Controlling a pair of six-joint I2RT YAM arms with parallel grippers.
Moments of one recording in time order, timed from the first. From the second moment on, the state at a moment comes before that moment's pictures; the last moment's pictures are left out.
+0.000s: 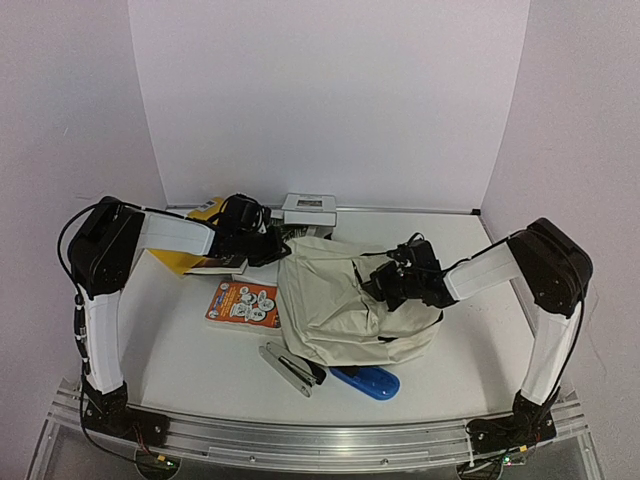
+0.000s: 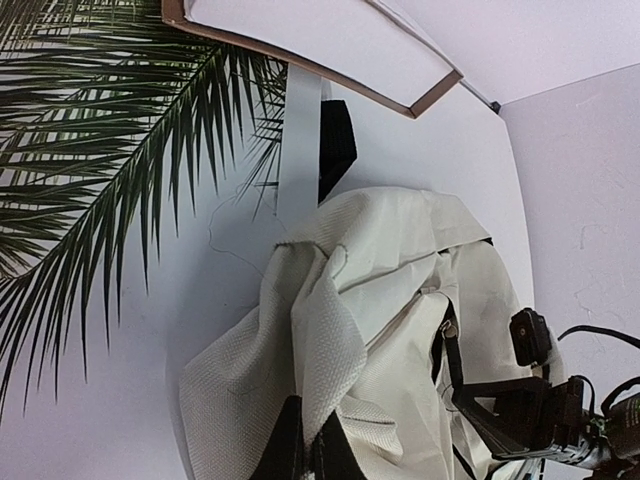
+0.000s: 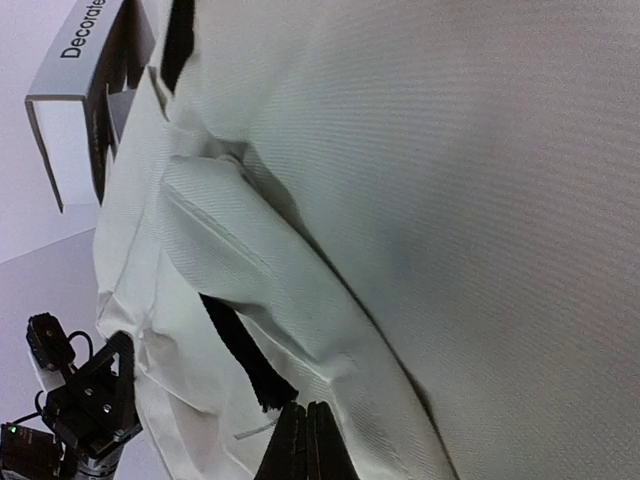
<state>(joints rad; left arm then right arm) -0.55 2.04 1.34 0.05 0.28 -0.76 0.58 1.94 0.93 0.37 -0.21 1.48</state>
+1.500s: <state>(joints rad) -0.61 1.96 1.38 0.01 0.23 -0.41 0.74 1.83 1.08 -0.08 0.01 0.88</state>
